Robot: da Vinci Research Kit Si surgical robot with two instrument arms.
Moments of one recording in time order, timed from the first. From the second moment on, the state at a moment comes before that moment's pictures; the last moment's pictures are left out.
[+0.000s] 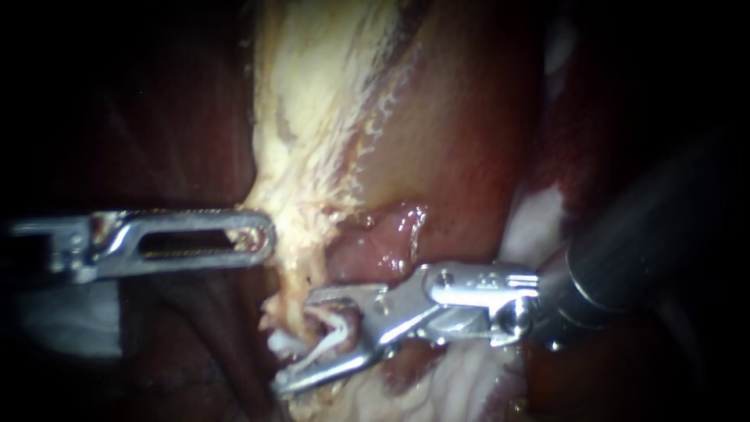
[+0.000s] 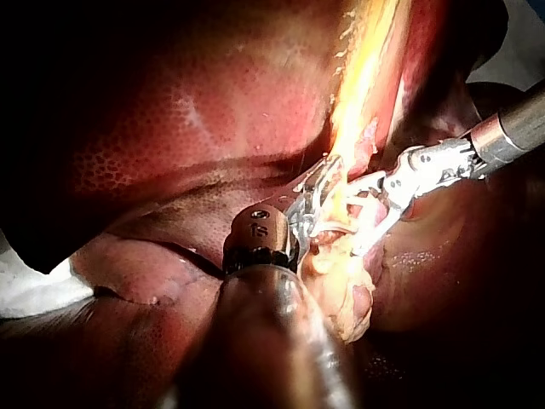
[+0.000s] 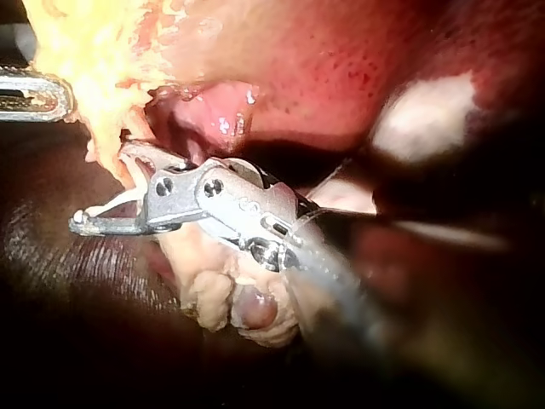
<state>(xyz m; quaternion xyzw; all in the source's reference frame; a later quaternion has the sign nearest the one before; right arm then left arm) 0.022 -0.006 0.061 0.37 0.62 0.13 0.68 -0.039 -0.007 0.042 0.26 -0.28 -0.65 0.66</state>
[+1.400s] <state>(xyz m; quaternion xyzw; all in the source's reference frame) 0.021 -0.002 0.059 0.41 0.62 0.23 0.63 -0.039 -0.007 0.042 0.26 -0.28 -0.65 0.66</state>
